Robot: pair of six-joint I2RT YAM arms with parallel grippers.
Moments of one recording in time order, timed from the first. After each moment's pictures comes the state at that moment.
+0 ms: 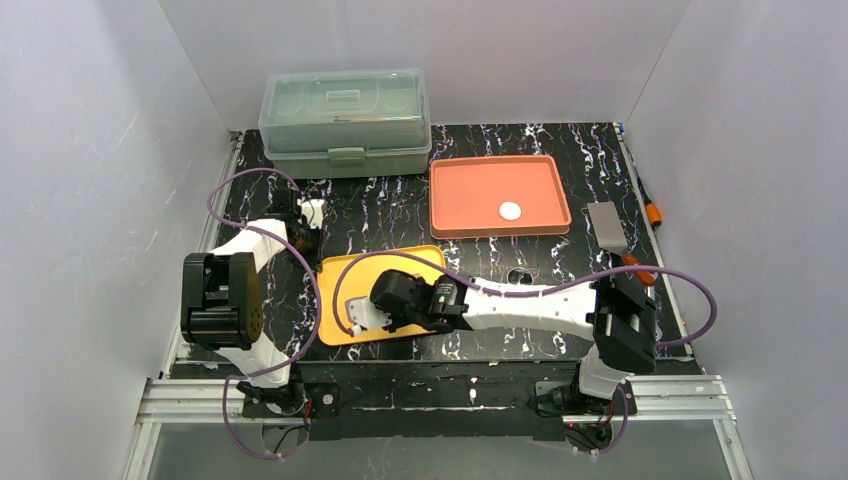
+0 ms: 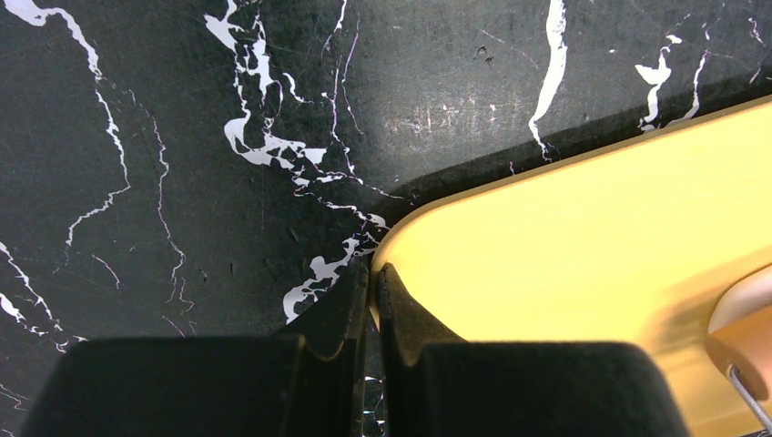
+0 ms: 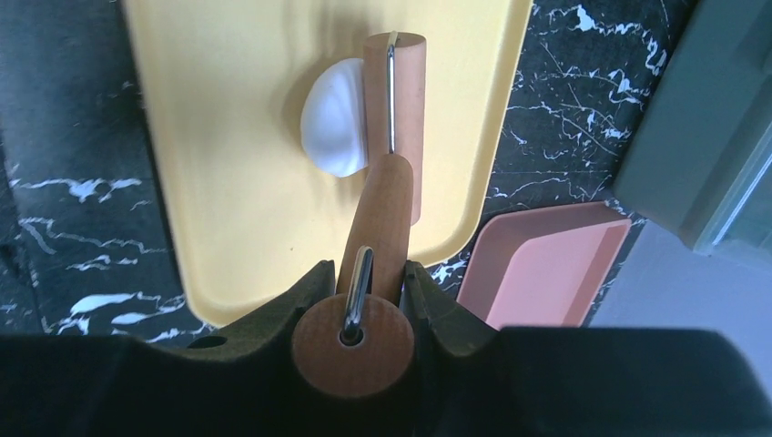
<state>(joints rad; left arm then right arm) 0.00 1.62 0.94 -0.54 0.16 0.10 1.35 1.68 1.27 -0.58 0.32 -0.70</state>
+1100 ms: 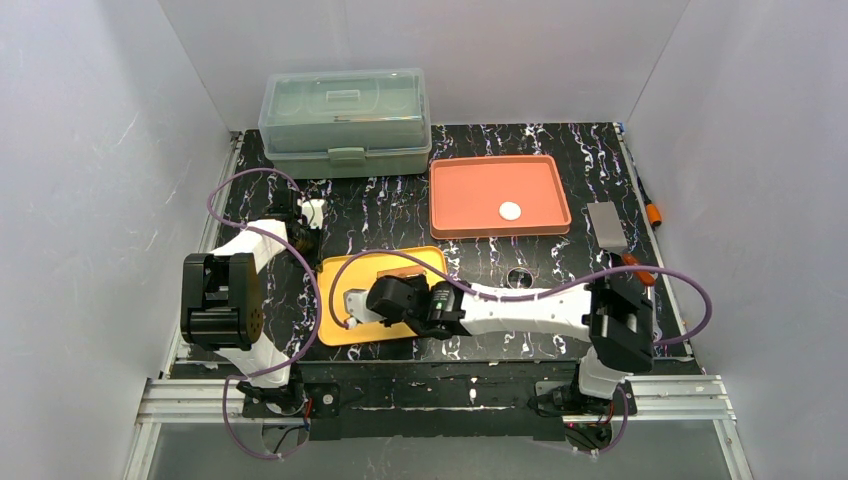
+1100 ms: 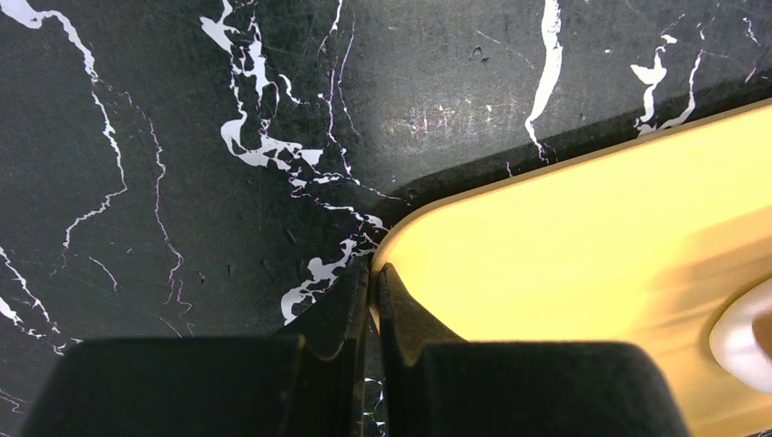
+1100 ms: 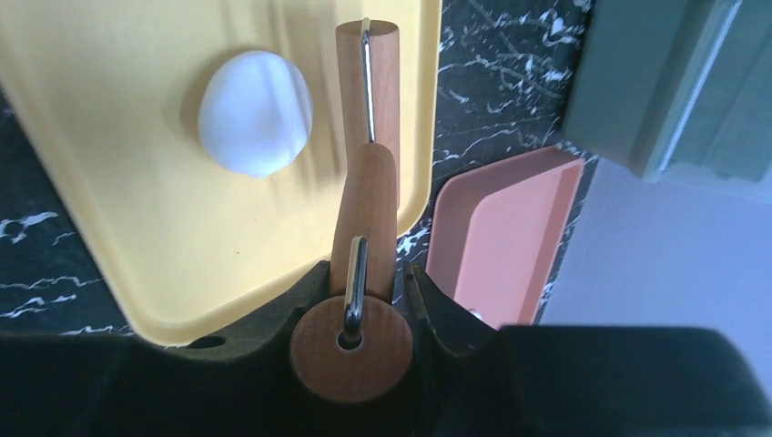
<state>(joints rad) 0.00 1.62 0.94 -0.54 0.16 0.10 1.35 1.70 1.25 -0.47 0.51 -0.64</state>
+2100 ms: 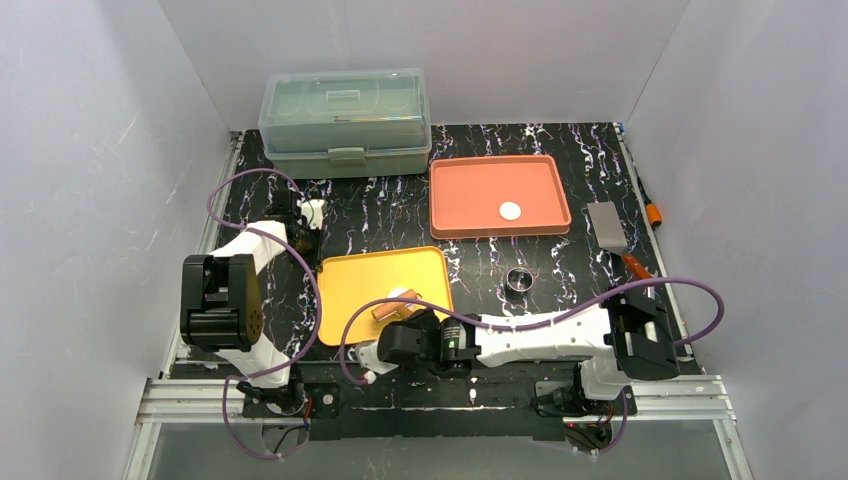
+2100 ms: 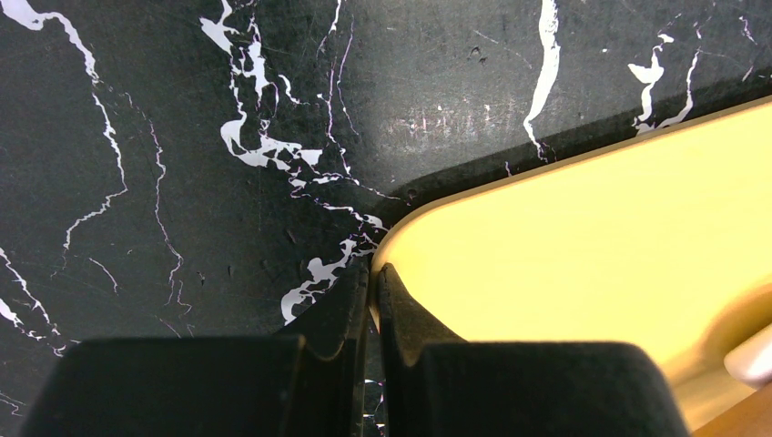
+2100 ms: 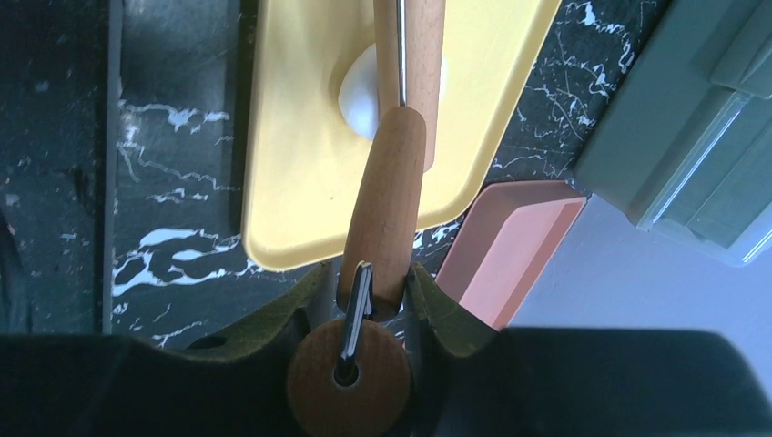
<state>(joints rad) 0.00 1.61 0.92 -0.52 0.17 0.10 1.54 1.61 1.14 -0.60 0.51 -0.68</state>
